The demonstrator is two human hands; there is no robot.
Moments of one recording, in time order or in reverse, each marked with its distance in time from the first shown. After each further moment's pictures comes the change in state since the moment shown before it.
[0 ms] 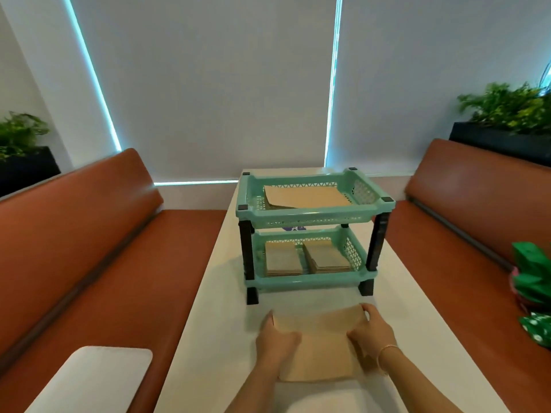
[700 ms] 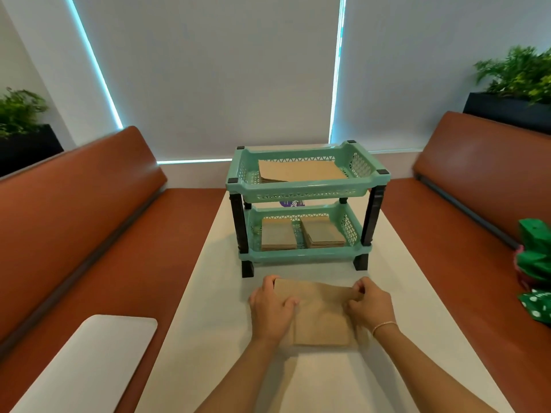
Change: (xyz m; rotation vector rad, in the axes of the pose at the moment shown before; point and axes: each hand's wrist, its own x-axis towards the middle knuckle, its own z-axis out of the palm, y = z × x) left_hand -0.006 -0.001 0.016 0.226 0.236 0.379; right_hand 0.018 0.021 -0.007 -0.035 0.092 -0.212
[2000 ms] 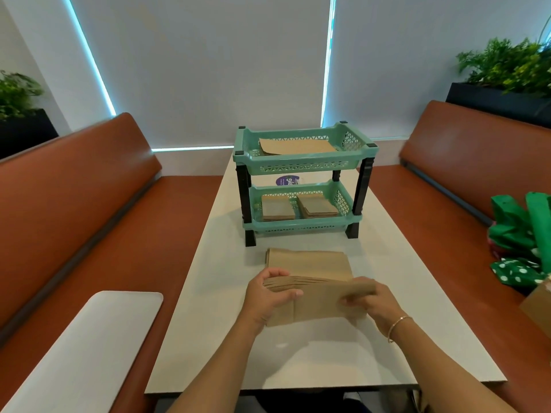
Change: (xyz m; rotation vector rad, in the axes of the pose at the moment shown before) left_hand -0.070 -0.017 -0.046 -0.547 -0.241 -0.044; right_hand -0.086 0.036 -0.010 0.567 -0.206 0.032
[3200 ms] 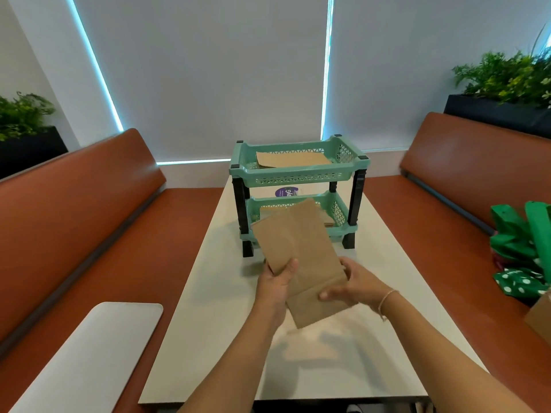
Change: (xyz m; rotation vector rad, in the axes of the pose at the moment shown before) left_hand 0.003 0.045 0.045 -0.509 0.099 -0.132; right_hand 0.005 -0.067 0.005 -0.266 -0.278 -0.039
